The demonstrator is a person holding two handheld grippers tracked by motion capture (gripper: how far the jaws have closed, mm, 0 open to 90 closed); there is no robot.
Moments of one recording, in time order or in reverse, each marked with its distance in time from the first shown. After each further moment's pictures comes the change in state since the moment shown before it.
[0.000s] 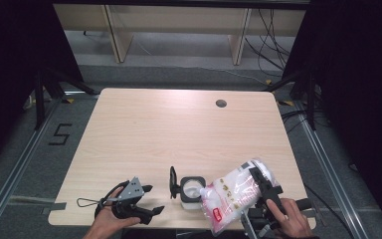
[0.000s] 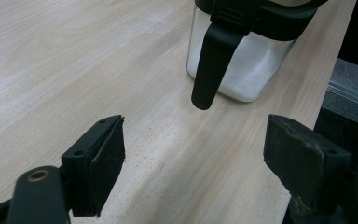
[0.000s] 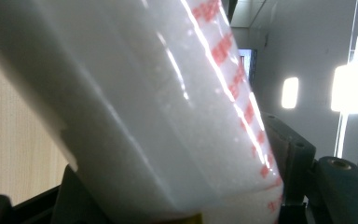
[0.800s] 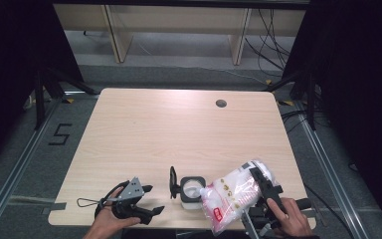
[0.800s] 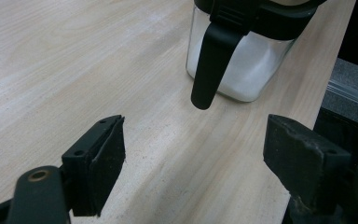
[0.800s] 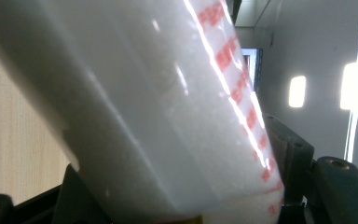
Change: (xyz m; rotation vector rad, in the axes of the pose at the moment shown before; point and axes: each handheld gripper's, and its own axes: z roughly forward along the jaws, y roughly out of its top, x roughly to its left) left arm -0.003 0.000 0.001 -0.008 -0.002 -0.042; right arm 0.002 -0.003 0.004 -0.017 0.023 0.015
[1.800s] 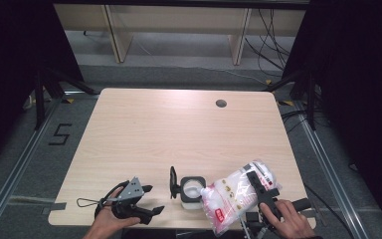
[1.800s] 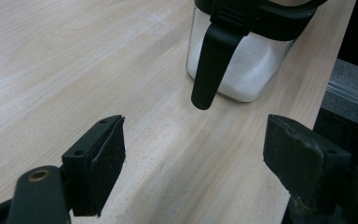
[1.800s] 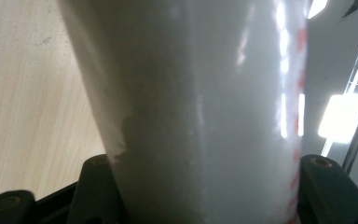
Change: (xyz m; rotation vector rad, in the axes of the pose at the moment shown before) left arm 0.000 0.000 0.000 -0.004 0.005 0.011; right arm 0.013 0.004 0.000 0.045 0.019 -0.229
